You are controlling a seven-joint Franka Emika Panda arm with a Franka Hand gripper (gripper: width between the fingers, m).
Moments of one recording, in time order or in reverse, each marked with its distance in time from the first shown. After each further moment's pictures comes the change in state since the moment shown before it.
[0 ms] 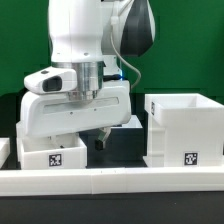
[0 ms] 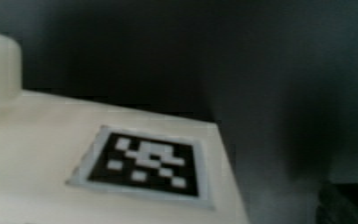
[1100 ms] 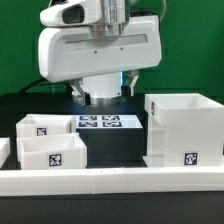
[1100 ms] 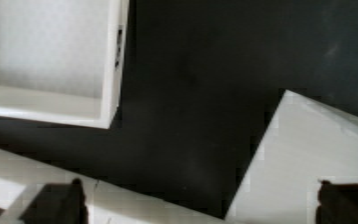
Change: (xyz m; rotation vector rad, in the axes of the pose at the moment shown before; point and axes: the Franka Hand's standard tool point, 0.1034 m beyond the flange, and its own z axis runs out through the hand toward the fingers) arm 0.051 -0.017 -0.093 0.054 -0.011 -0.022
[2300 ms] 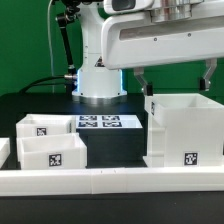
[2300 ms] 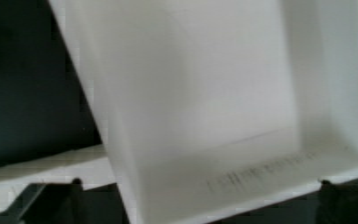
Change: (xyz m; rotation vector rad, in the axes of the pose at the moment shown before) arm 0.104 -0.070 -0.032 0.100 -0.008 0.571
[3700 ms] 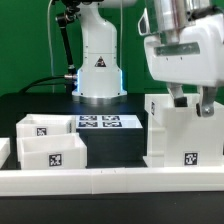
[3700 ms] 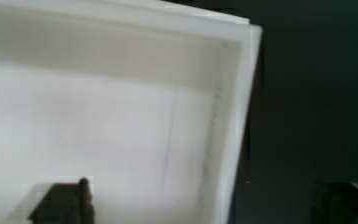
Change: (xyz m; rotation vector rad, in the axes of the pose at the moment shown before) arm 0.012 -0.019 0.021 0.118 0.065 1.199
